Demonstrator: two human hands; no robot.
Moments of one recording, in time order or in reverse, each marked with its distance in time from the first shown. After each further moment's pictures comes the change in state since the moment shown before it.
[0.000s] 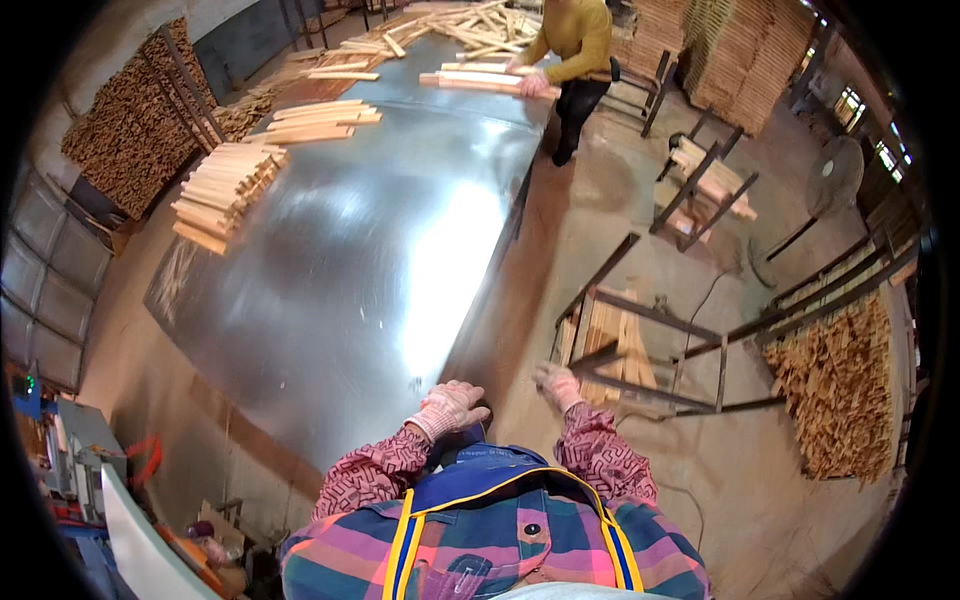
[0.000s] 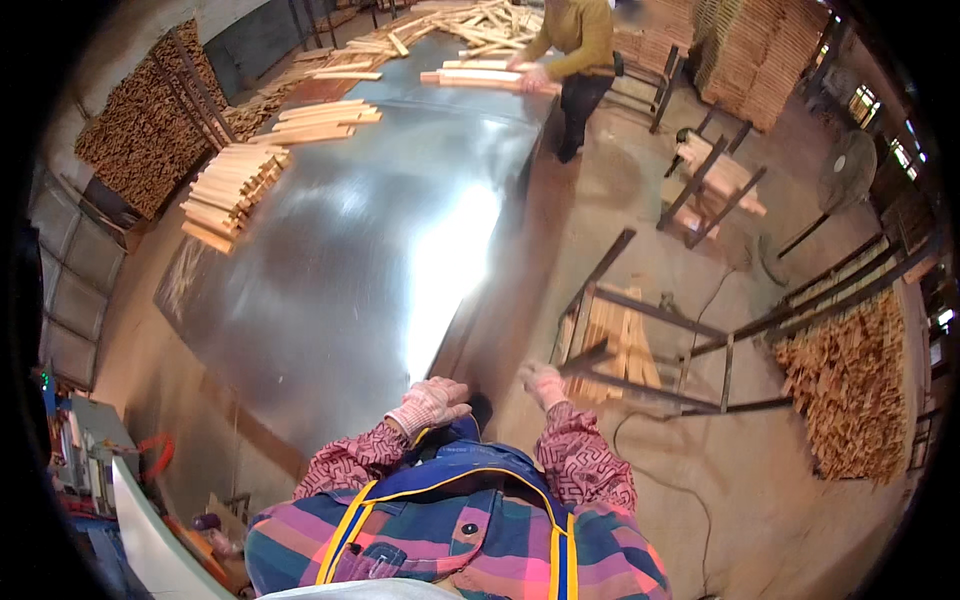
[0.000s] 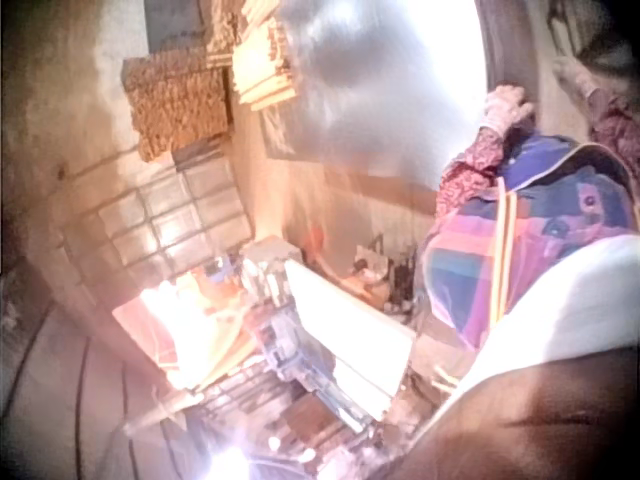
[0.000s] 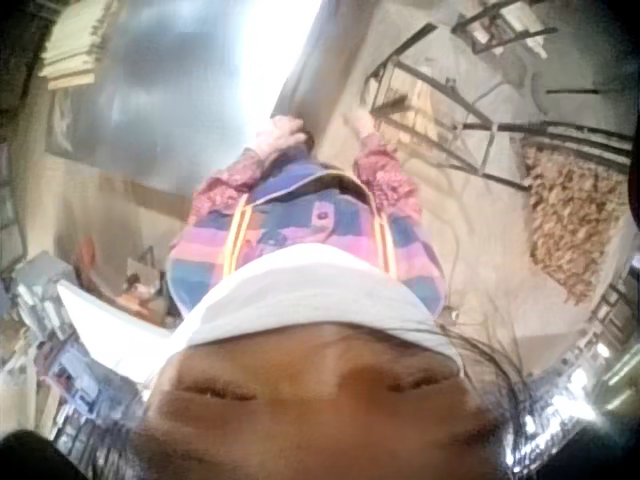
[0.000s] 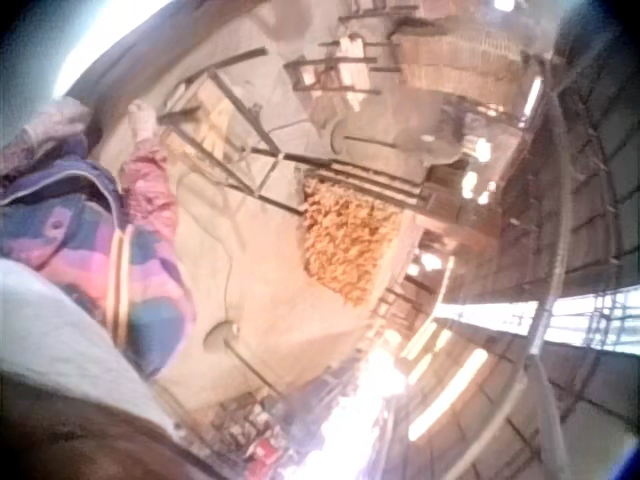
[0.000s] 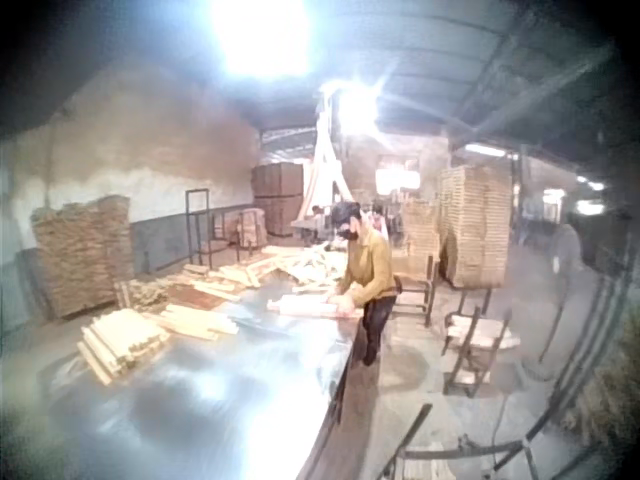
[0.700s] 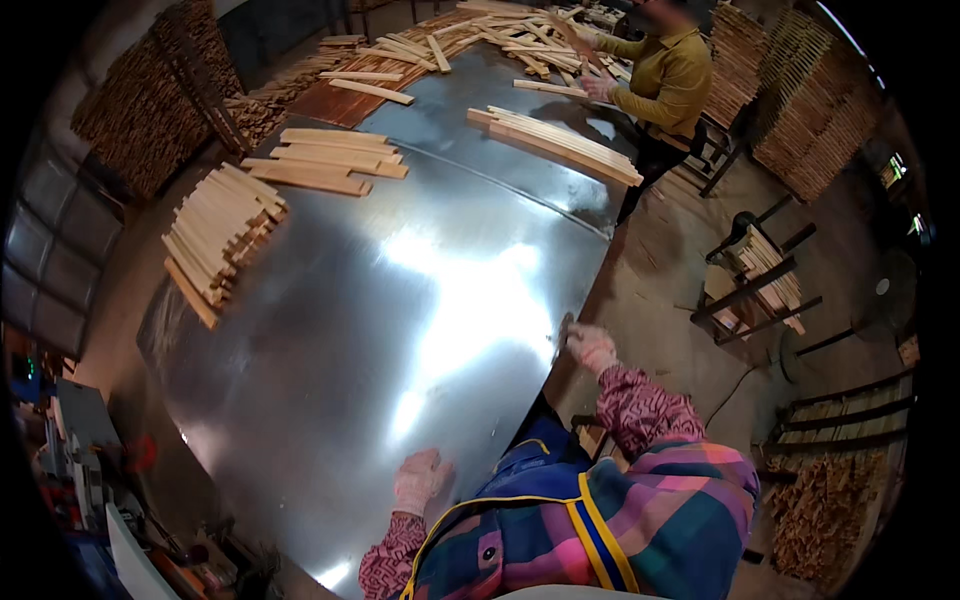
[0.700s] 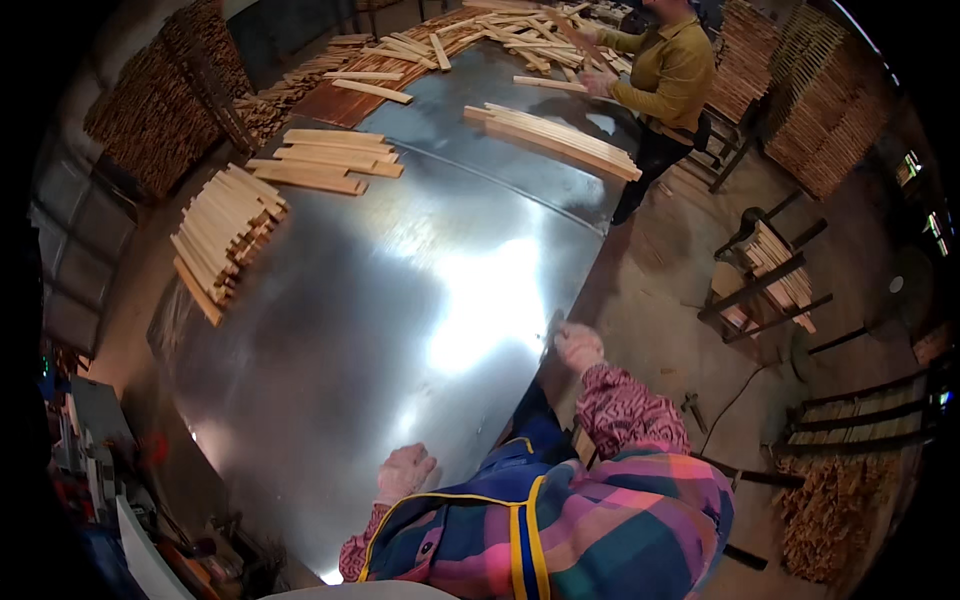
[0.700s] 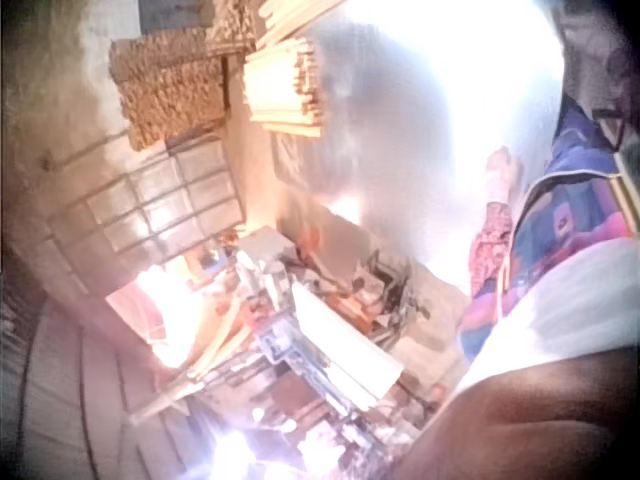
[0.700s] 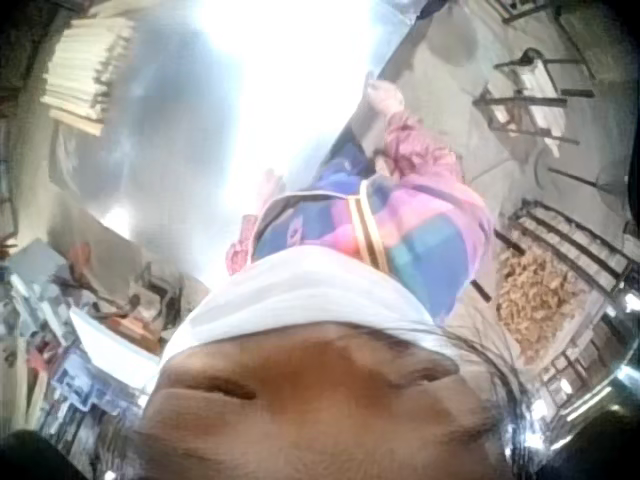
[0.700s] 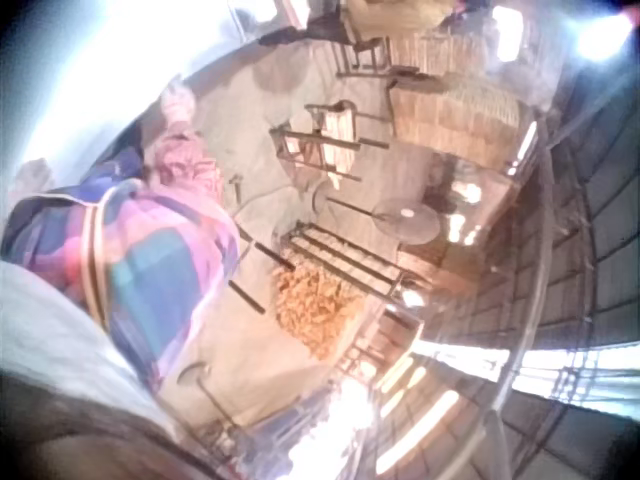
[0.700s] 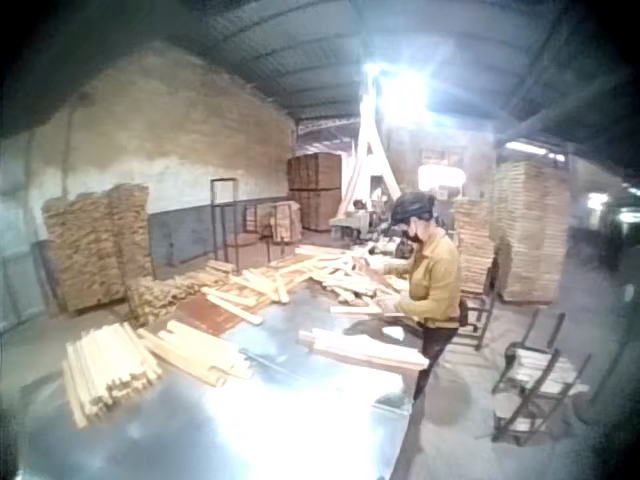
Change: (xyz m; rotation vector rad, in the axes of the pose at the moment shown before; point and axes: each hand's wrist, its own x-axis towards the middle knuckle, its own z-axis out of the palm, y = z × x) left_hand 0.161 -0.153 -0.141 -0.472 0.234 -0.673; right_hand 0.420 -0.210 -0.225 -0.447 0.057 -0.111
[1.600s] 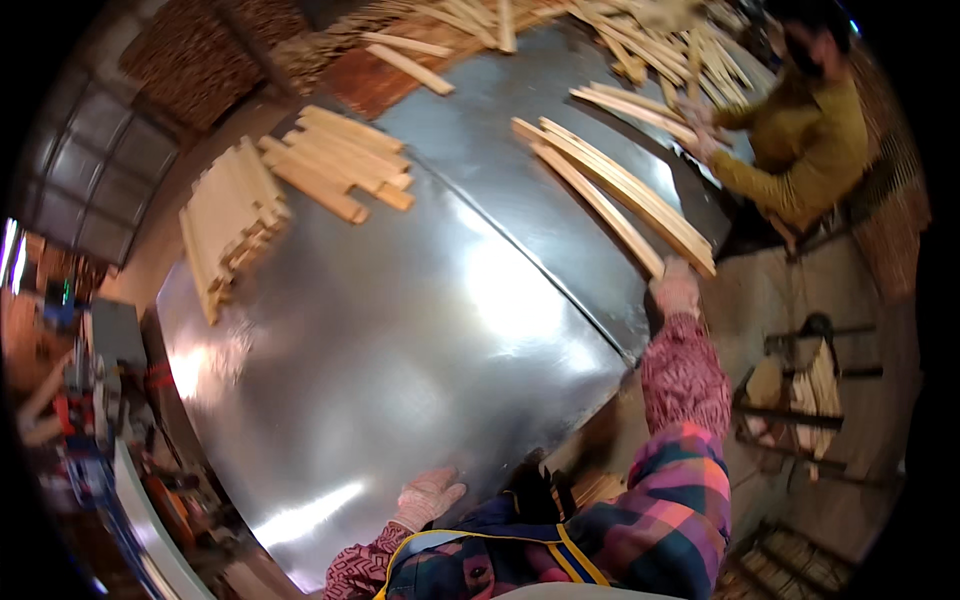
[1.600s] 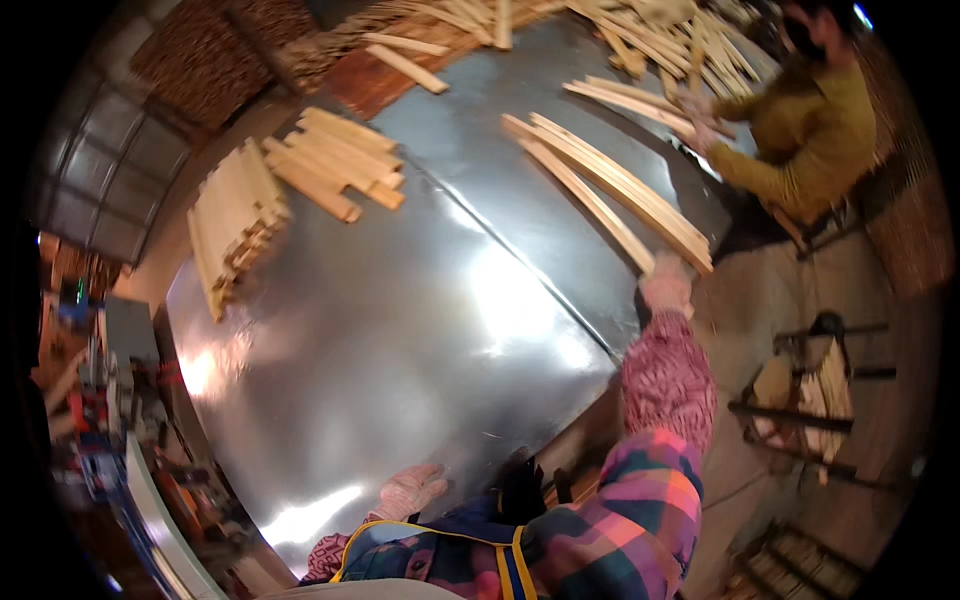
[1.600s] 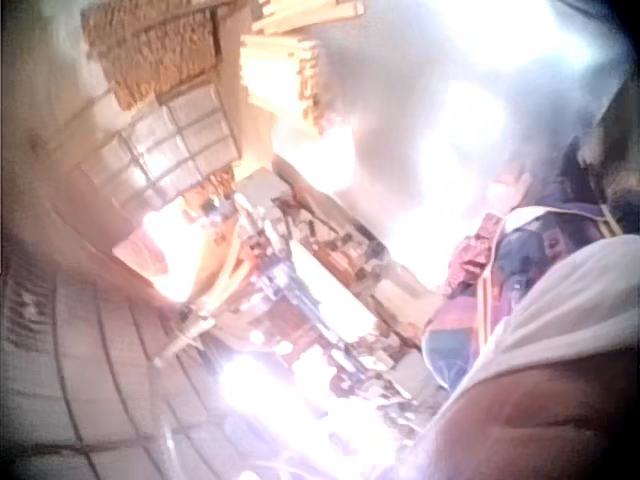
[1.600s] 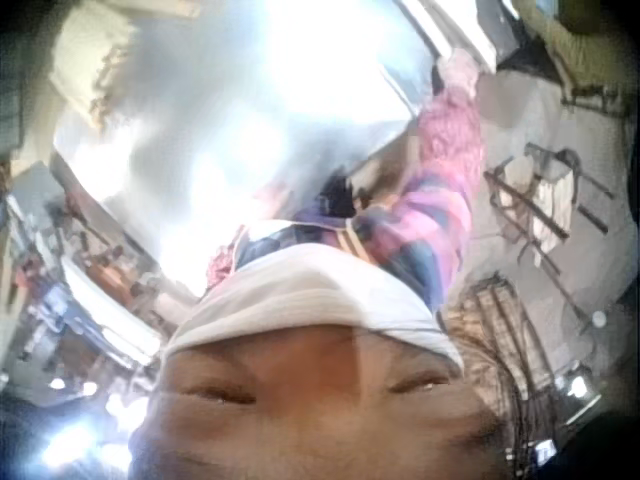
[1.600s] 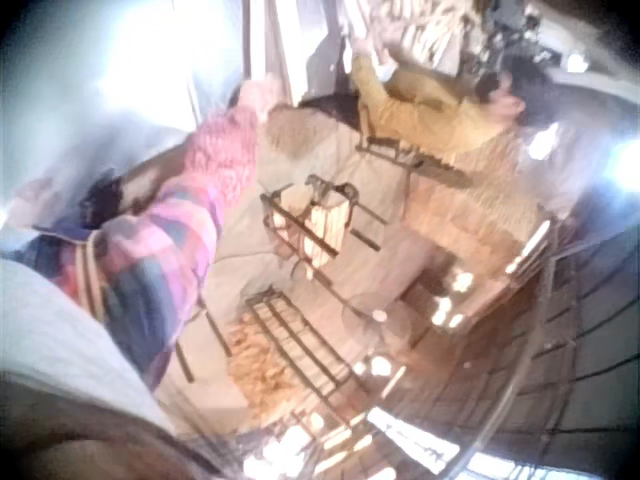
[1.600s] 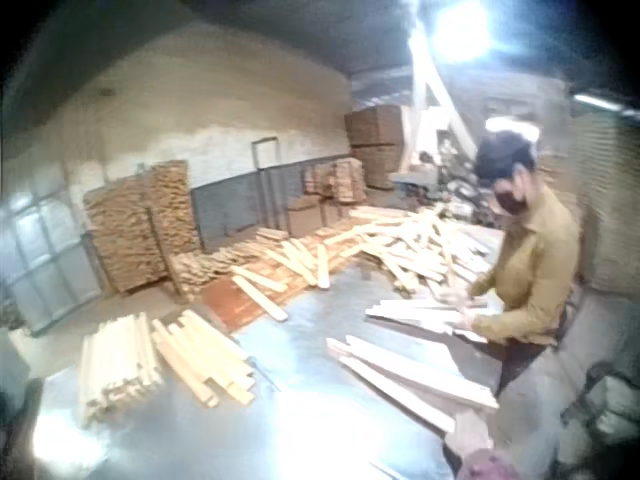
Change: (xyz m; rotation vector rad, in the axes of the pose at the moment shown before) left_hand 0.179 0.191 -0.035 -0.064 -0.239 -0.205; right_hand 0.426 0.072 -0.181 -0.504 0.321 -0.176
